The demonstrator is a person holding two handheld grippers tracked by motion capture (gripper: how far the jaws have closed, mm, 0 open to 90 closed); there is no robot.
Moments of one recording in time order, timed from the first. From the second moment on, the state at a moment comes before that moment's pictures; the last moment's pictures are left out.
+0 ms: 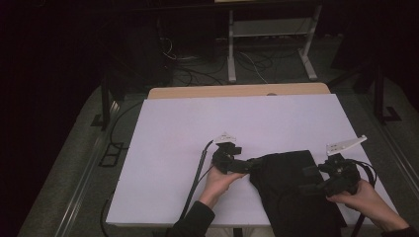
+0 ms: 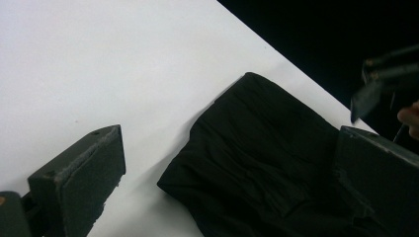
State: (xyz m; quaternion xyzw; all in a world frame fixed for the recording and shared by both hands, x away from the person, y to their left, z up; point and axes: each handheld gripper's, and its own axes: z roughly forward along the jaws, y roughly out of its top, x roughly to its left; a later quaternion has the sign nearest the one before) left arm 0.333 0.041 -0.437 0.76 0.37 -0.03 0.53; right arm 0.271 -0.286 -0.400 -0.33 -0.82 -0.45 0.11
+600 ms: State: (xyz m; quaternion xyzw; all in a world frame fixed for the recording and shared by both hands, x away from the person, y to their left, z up) left arm 0.335 0.041 -0.425 0.77 0.36 -0.02 0.52; right arm 0.300 -0.312 -0.373 -0.35 -0.81 -0.47 0.06
